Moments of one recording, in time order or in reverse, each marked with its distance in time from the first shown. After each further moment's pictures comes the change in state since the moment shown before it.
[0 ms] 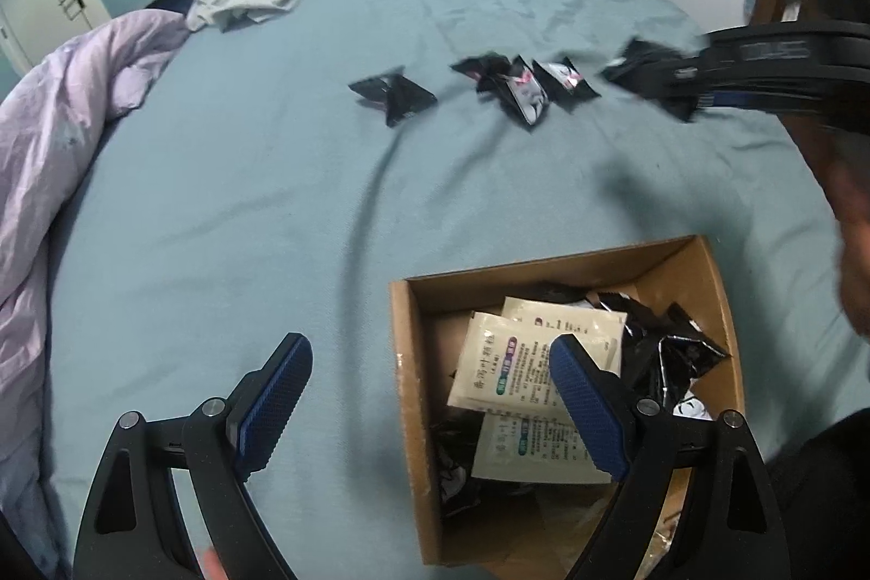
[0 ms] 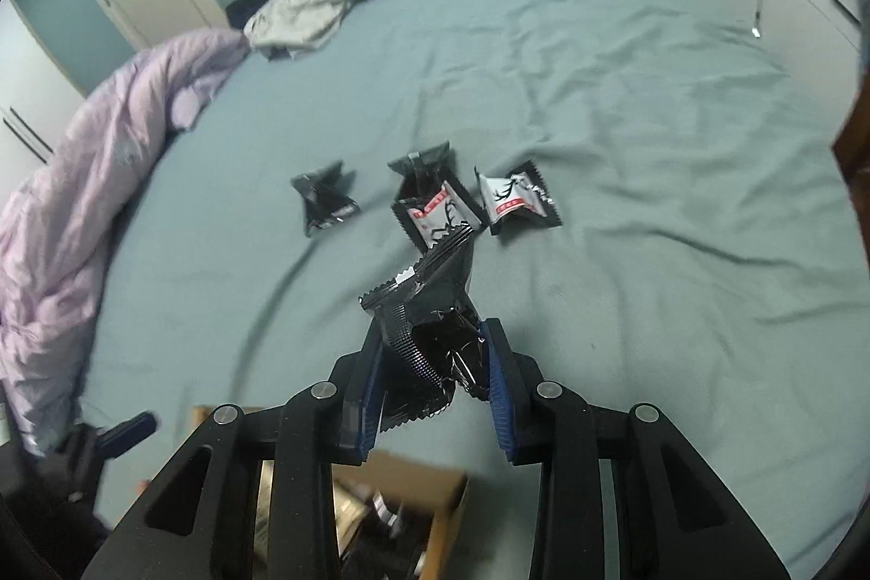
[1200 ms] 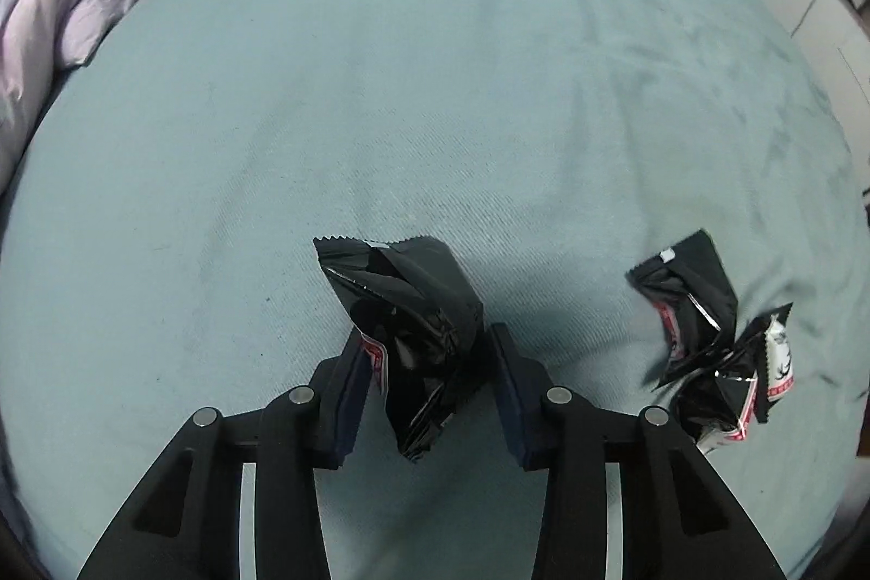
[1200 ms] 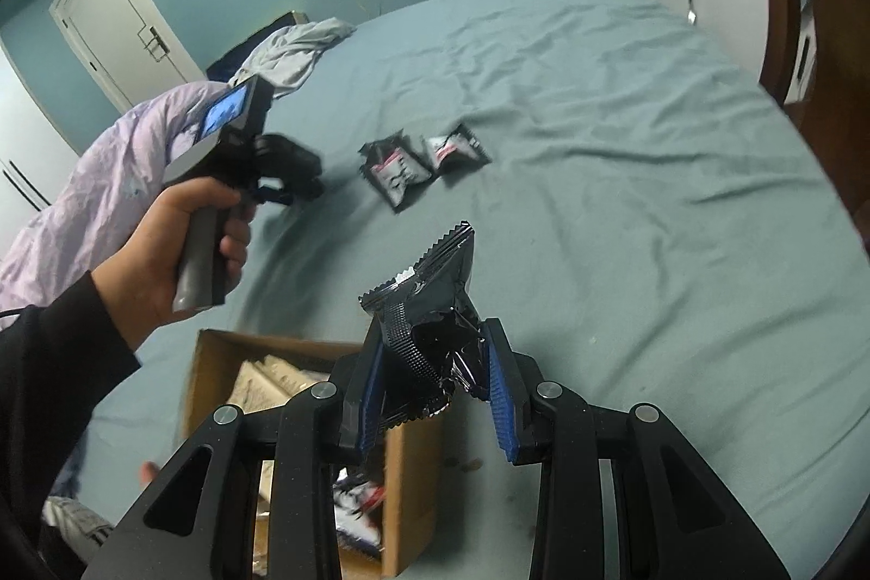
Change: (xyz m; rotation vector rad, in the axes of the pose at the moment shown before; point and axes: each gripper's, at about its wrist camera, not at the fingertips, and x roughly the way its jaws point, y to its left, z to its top) left arm 0.185 0.064 0.178 -0.317 0.175 0.036; right arm -0.061 -0.020 -0.104 0.104 -0.144 -0.051
